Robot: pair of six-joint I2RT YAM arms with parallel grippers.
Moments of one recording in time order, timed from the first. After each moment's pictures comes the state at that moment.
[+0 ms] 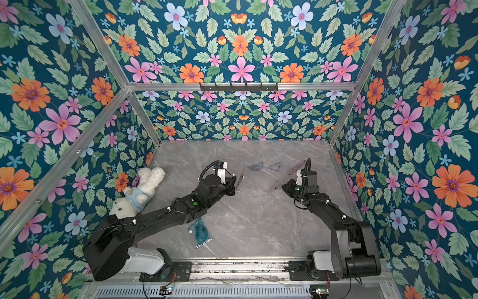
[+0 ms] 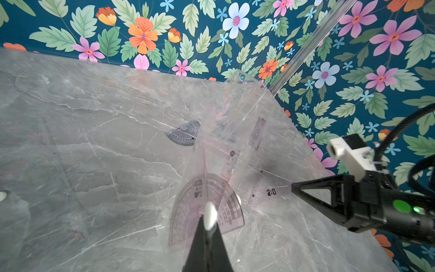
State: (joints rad) left arm -0.84 1.38 0.79 0.23 -0.22 -0.52; right arm 0.05 1.39 0.65 0.00 -0.47 0.78
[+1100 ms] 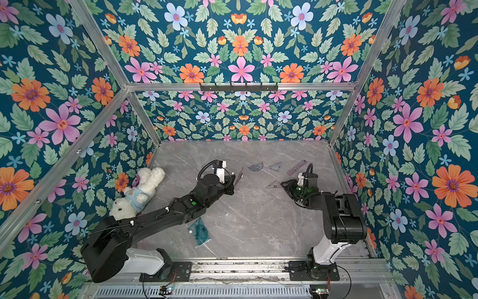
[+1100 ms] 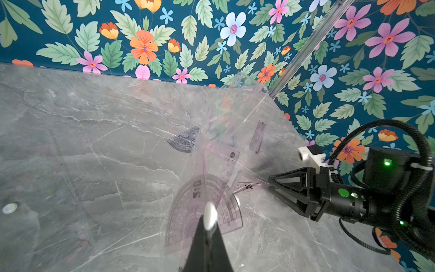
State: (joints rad) left arm -0.82 1.38 0.81 0.23 -0.22 -0.49; right arm -0.03 1.62 0.61 0.33 -0.57 0.90
